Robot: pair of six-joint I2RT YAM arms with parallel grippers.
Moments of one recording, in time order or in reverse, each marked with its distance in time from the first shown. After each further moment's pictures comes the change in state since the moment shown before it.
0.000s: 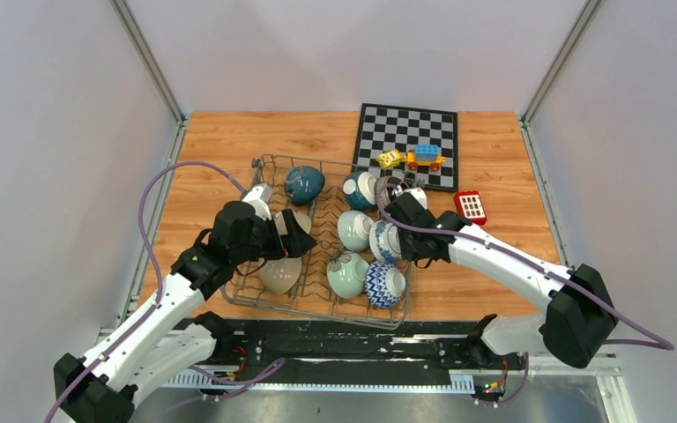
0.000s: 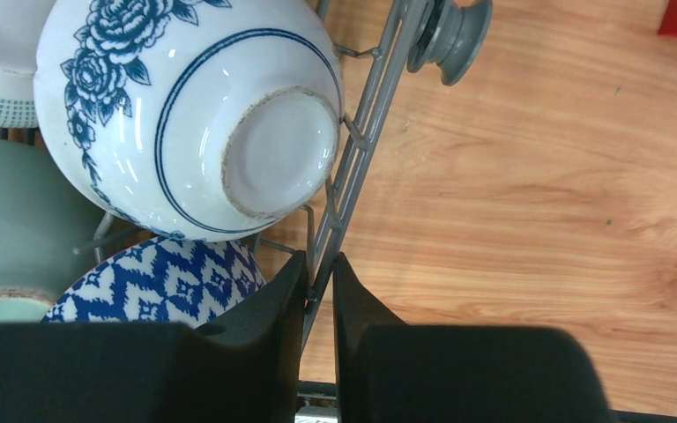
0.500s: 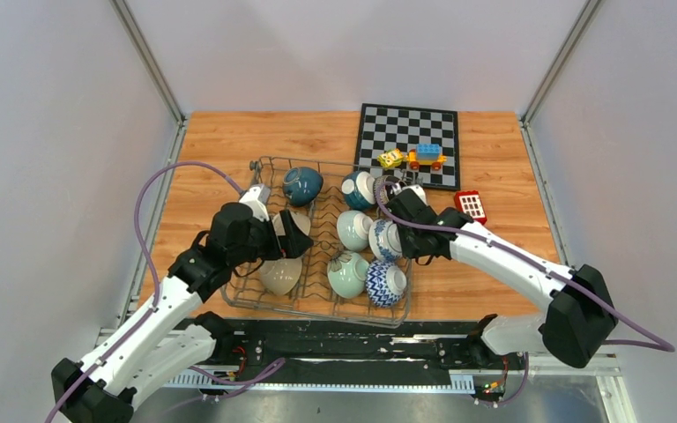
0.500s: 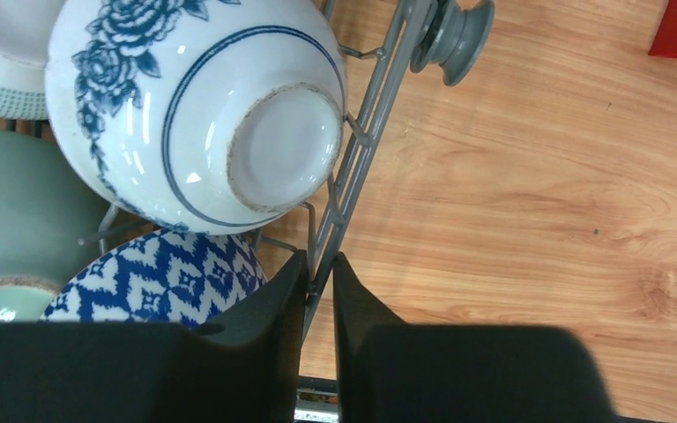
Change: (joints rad) left arm 0.000 -0.018 0.004 -0.006 -0.033 0.031; right arm -0.015 0.029 0.048 -0.026 -0.014 -0.074
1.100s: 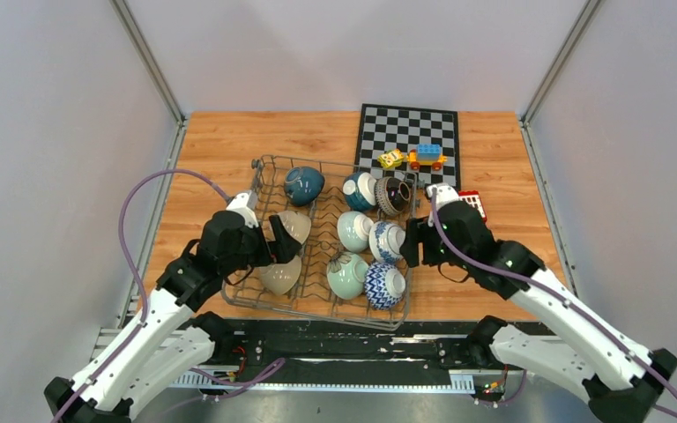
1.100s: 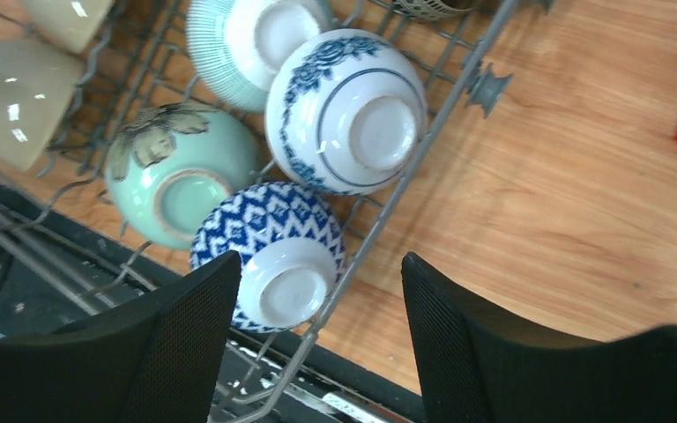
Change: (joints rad) left arm 0.000 -0.096 0.000 -0.122 -0.095 0.014; right arm 0.000 -0.421 -0.040 0.006 -0.145 -0.063
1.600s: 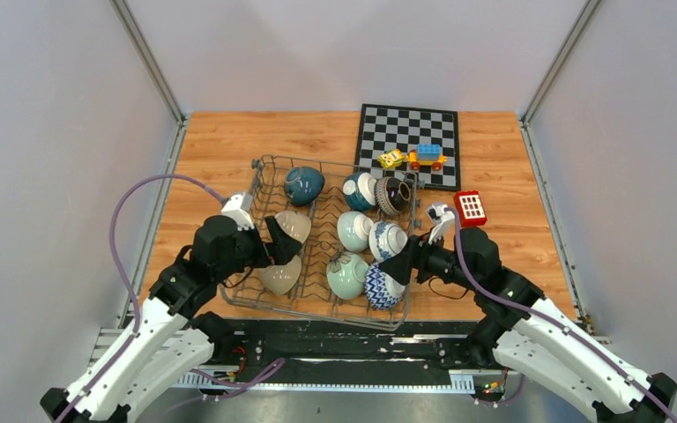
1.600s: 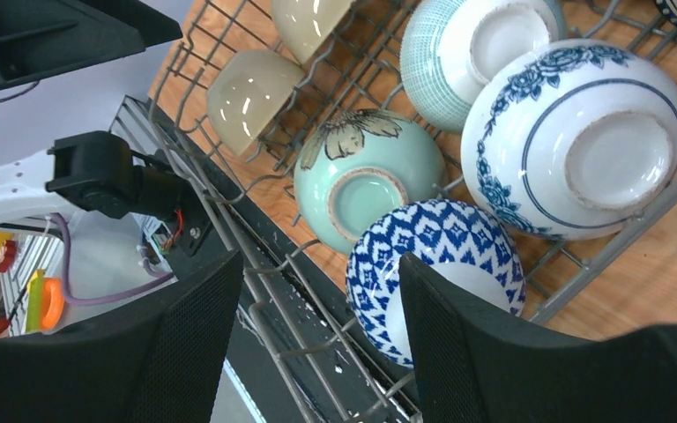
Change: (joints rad) left arm -0.003 -0.108 -0.008 -0.014 -0.031 -0.039; right arm -0.002 -0.300 -0.370 0.467 -0.370 0.186
